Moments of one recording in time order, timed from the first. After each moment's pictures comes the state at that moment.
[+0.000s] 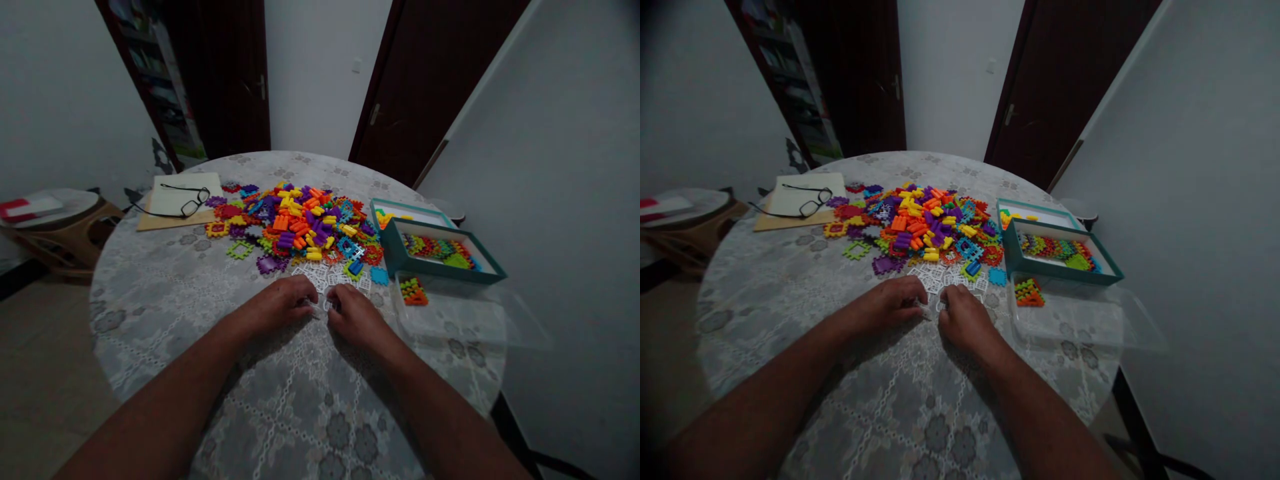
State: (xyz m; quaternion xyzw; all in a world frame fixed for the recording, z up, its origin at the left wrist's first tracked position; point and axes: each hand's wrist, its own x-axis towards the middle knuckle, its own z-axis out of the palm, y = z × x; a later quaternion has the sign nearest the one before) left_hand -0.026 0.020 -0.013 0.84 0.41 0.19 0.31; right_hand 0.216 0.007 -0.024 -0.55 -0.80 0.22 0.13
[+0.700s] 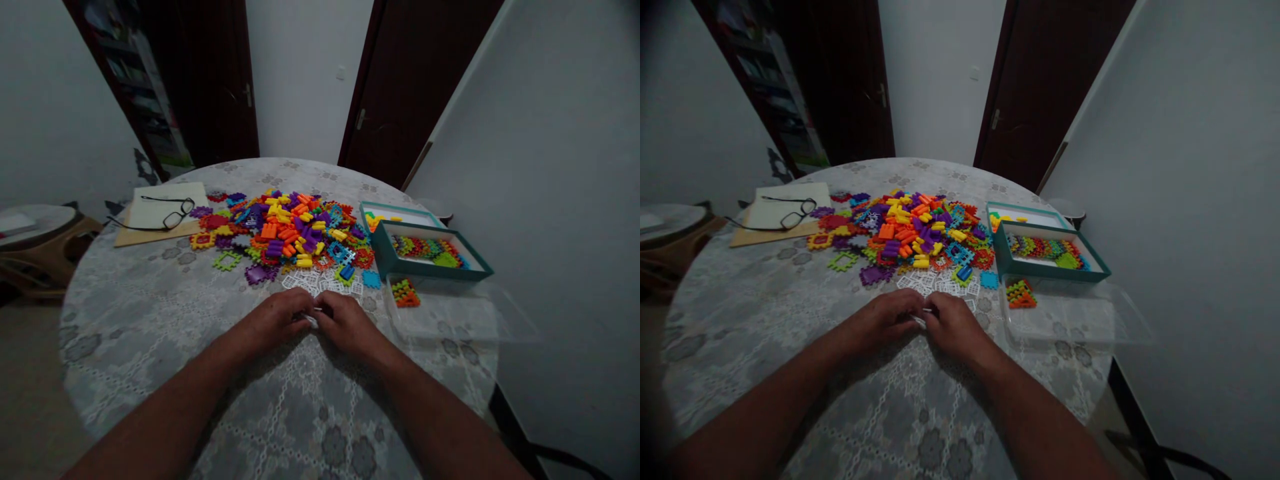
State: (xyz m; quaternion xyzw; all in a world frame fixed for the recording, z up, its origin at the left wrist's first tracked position) left_hand -0.014 0.016 -0.016 0.83 0.38 0.20 0.35; right_hand 0.210 0.007 -0.021 -0.47 -0.77 0.34 0.27
